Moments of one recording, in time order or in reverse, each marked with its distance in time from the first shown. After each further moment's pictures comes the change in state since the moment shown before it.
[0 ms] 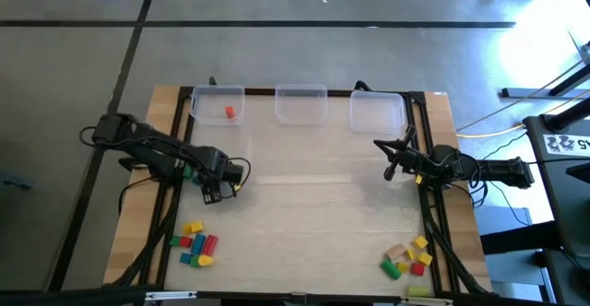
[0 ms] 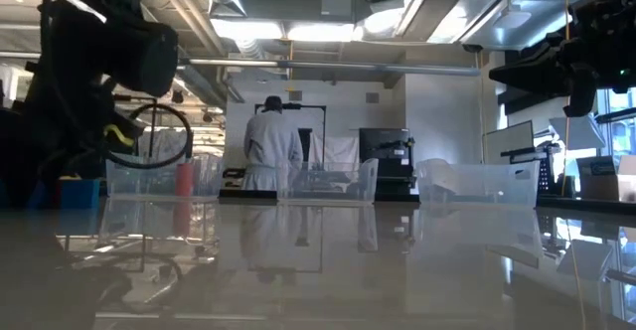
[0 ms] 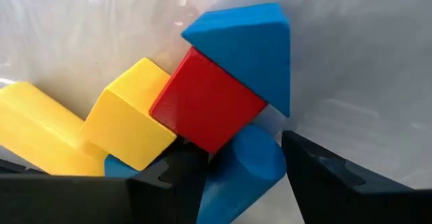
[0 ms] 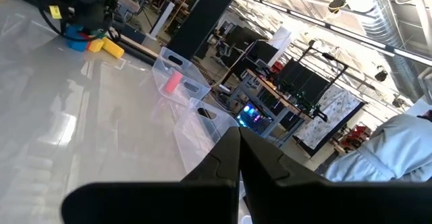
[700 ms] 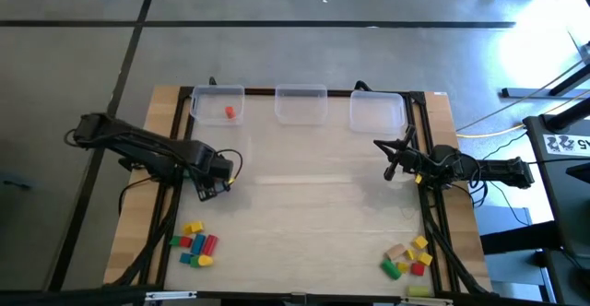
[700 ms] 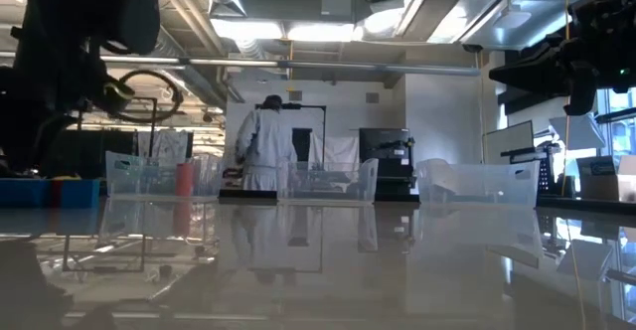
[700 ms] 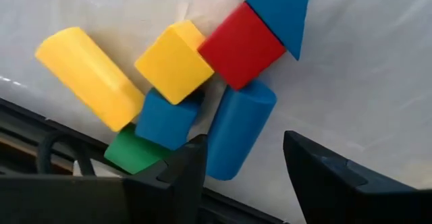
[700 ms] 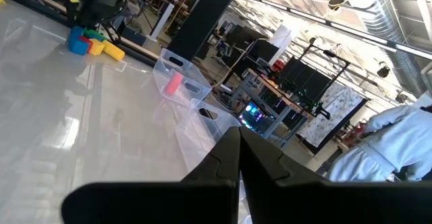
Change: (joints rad) left arm -0.018 -0.226 0.016 -0.133 -0.009 -0.133; right arm 0.000 0.000 0.000 0.000 0.000 0.025
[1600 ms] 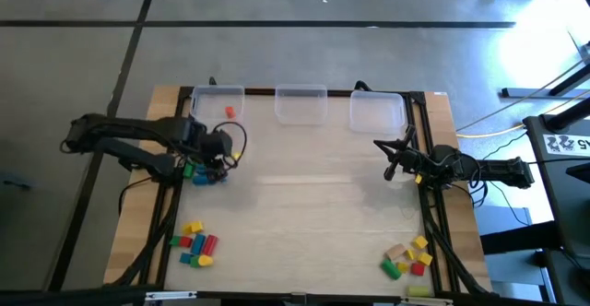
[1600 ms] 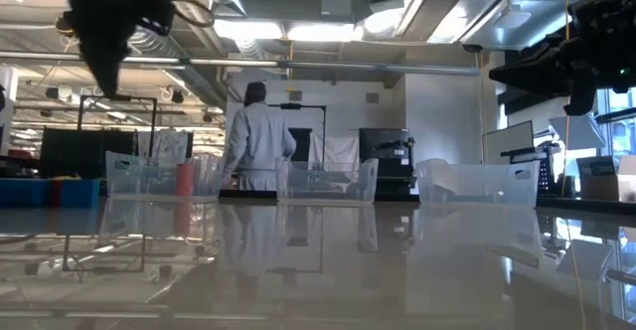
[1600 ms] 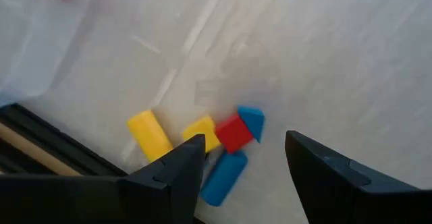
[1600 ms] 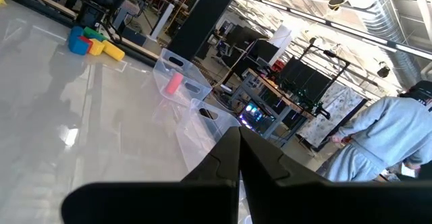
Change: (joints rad) left arm 0.108 -0.109 0.315 -0.124 -0.100 -0.029; right arm 0.000 0.000 0.000 0.000 0.000 0.000
